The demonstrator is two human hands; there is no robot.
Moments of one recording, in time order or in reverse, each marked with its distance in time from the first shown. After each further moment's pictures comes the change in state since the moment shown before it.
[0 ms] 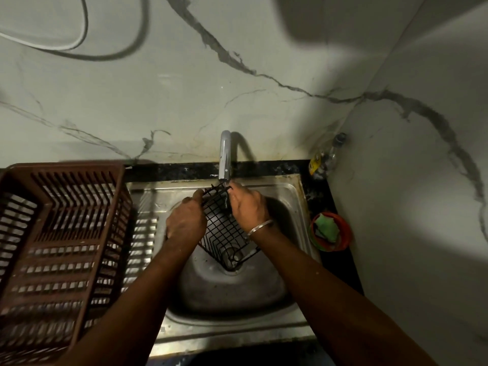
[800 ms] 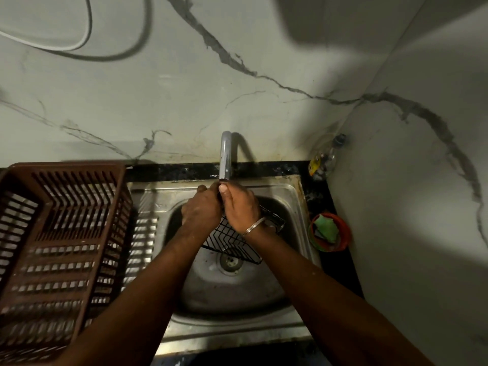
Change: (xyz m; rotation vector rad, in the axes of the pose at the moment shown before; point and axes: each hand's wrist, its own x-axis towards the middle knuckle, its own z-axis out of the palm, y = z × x) left_hand 0.006 0.039 -0.018 -0.087 -0.092 0.108; right_hand 0.002 -0.007 0.008 0.202 0.010 -0.075
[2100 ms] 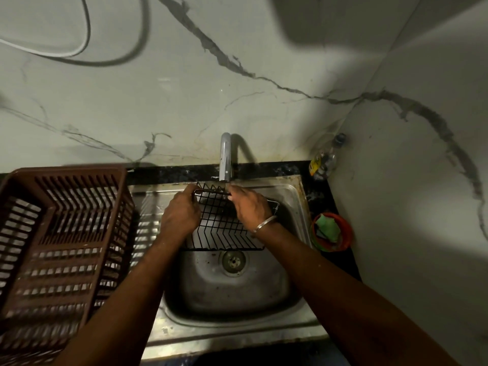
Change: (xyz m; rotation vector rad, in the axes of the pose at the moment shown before) left_hand 0.006 -0.059 0.000 -0.222 0.140 -0.060; right_hand 0.007 0.029 -0.005 -0.349 -0.095 -0.214
